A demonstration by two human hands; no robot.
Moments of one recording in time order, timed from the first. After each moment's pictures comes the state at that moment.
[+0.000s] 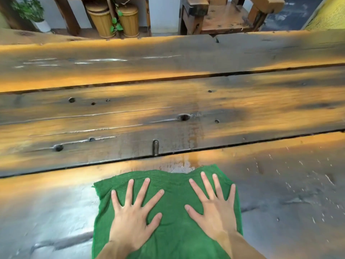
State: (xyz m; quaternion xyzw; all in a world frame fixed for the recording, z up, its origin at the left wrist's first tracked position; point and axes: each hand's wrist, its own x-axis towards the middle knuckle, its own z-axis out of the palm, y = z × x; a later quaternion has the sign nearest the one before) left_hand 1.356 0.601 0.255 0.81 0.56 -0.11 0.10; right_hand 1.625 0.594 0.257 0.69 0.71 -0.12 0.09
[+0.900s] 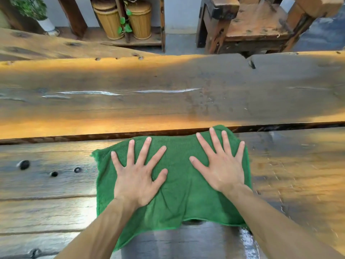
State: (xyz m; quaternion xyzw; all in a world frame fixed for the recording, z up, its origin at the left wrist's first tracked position) left_hand 1.411 1.011 0.237 0.75 0.66 -0.05 0.06; right_hand 1.664 1.041 0.247 0.68 0.72 -0.10 0.04
